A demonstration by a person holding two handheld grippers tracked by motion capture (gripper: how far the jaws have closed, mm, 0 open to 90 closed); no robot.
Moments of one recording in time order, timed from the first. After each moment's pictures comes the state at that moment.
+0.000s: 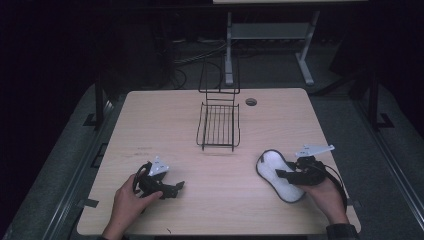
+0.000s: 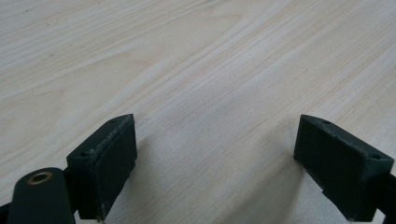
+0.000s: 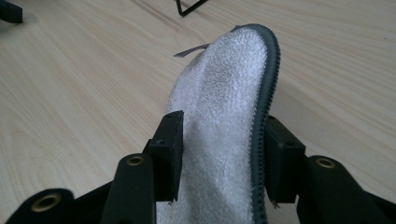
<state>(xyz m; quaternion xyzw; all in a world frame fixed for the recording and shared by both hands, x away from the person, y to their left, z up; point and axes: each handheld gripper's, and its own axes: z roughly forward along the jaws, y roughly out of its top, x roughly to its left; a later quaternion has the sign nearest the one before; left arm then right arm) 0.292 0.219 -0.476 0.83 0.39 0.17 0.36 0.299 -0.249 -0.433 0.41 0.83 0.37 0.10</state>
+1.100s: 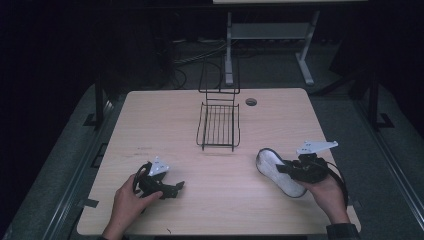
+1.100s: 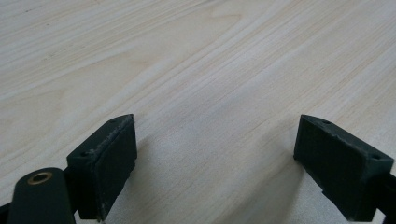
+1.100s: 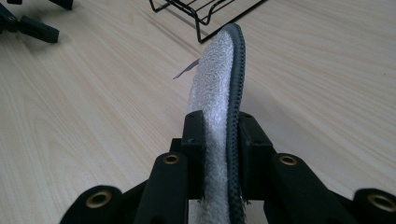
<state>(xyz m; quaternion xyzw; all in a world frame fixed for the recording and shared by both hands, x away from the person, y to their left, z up) 0.292 0.220 -0.476 0.84 0.38 0.17 0.36 0.296 -0.244 -0.409 0.38 0.83 0.40 0.10</state>
